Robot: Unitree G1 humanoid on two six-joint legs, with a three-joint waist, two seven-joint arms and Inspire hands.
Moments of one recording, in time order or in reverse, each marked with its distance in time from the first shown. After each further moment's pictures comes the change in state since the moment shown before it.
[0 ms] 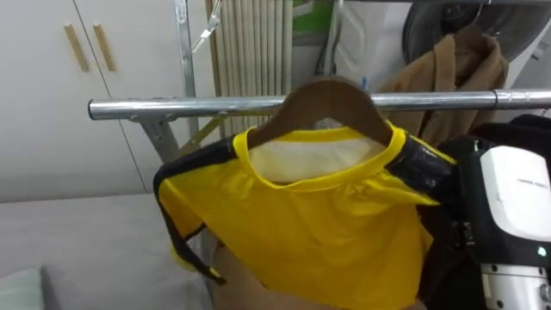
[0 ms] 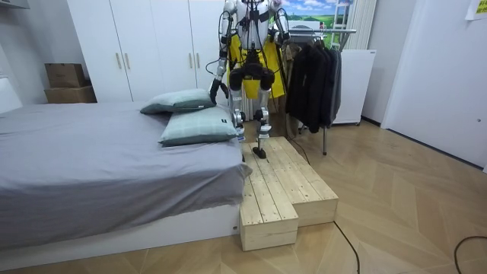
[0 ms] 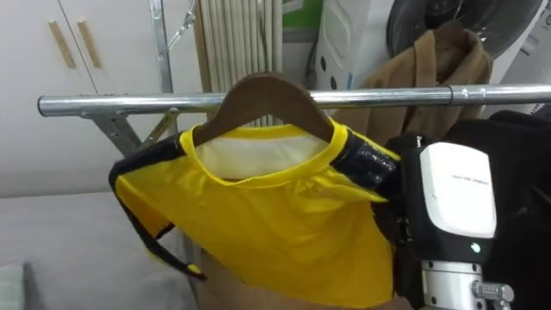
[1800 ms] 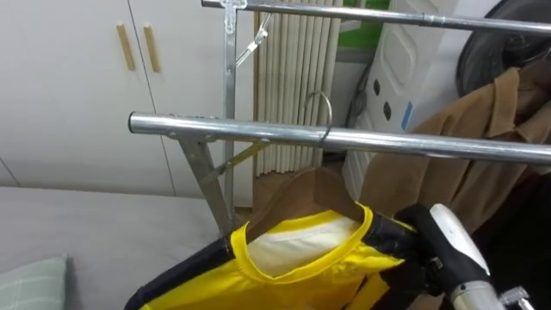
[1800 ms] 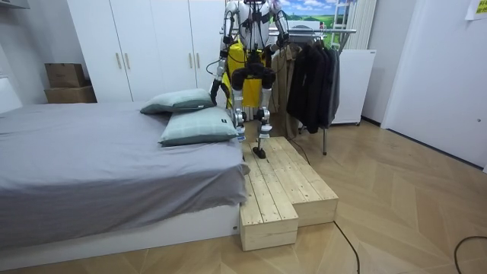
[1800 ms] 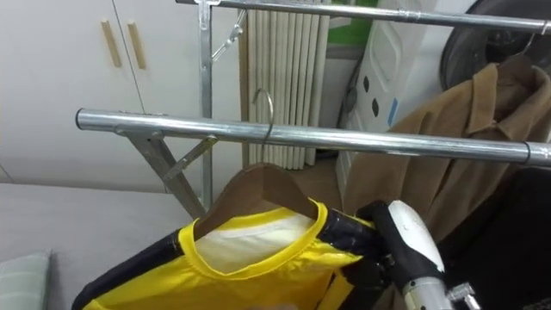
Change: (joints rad) left arm 0.087 0.026 0.069 -0.066 0.191 -0.086 -0.060; right arm -0.070 -0.015 0.043 0.428 0.406 -0.020 0.417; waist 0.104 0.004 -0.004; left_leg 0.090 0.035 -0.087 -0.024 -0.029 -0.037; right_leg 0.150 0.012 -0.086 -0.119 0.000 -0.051
